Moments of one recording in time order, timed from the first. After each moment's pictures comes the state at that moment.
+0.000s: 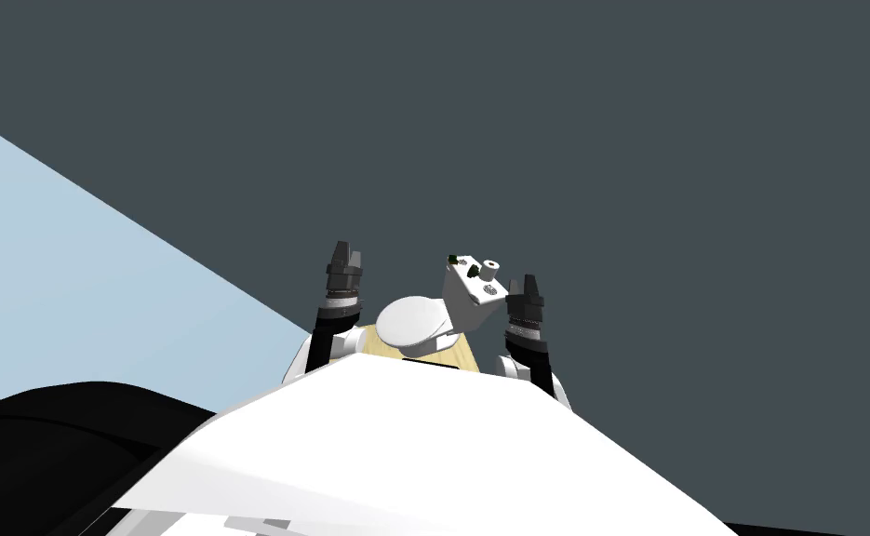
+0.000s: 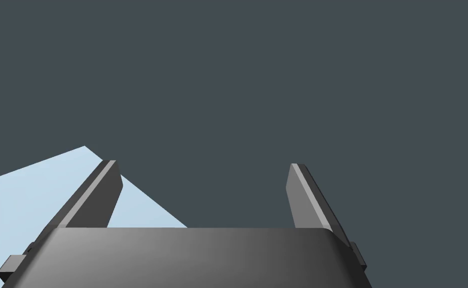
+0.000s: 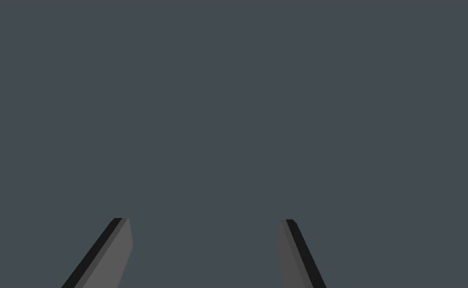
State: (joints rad) left arm 0.47 -0.01 0.07 -2.32 -0.10 -0.52 -0.17; right arm 0.50 0.00 0.03 -2.21 0.10 -0.51 0.00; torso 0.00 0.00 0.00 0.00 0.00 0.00
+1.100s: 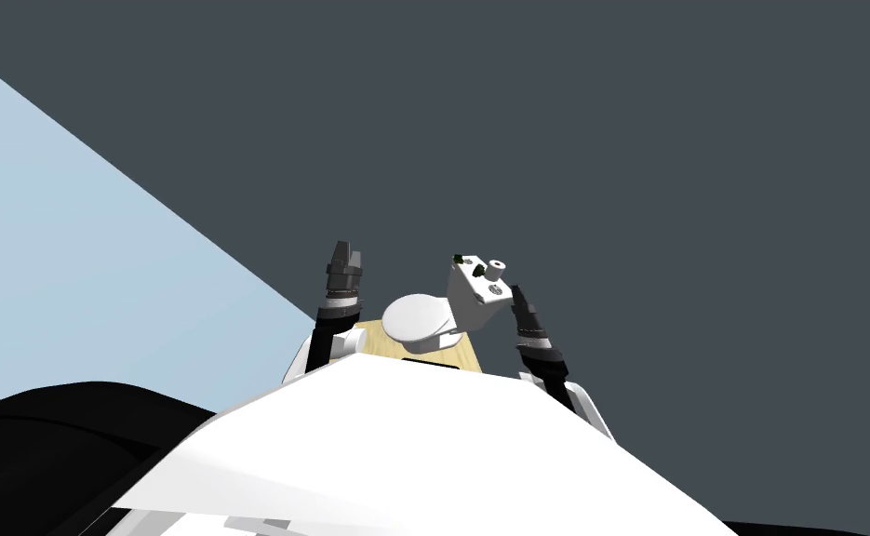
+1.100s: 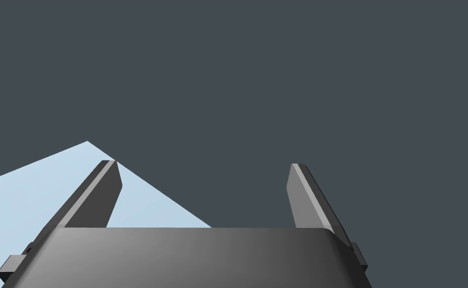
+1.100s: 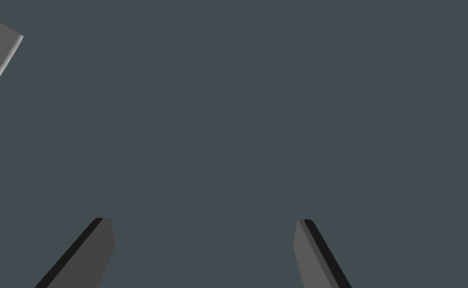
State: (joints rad) left arm 0.47 -0.01 0.07 -2.32 -0.10 -0.52 -0.17; right arm 0.55 -0.19 -0.08 -2.16 0.29 -0.50 0.14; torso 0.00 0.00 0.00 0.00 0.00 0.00
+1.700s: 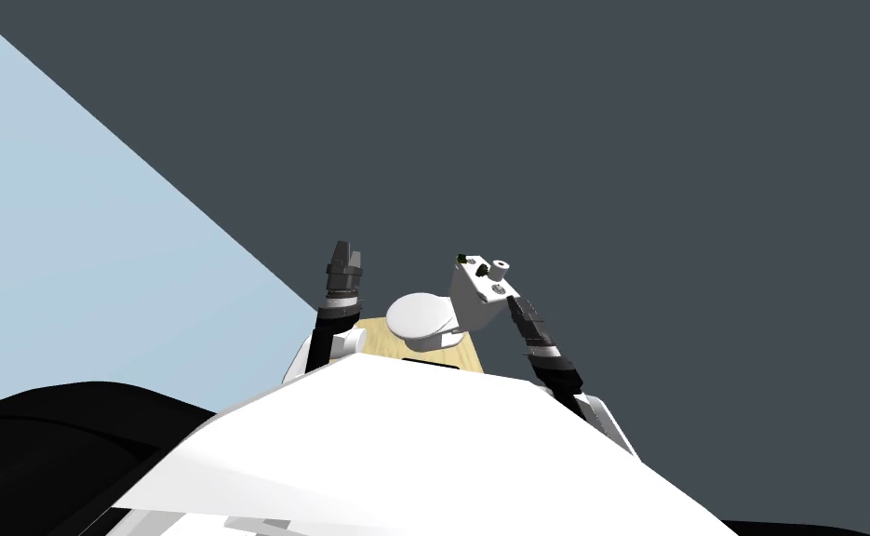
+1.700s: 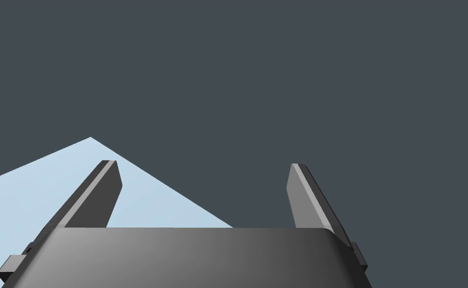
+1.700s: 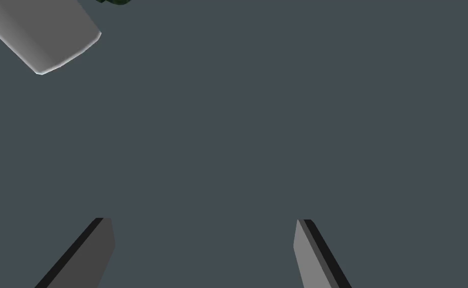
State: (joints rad) left arm 0.47 -0.01 0.07 -2.32 -0.10 -0.52 -0.17; right arm 0.60 -0.25 -0.16 -2.11 0.45 -0.50 0.26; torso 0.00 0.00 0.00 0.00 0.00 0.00
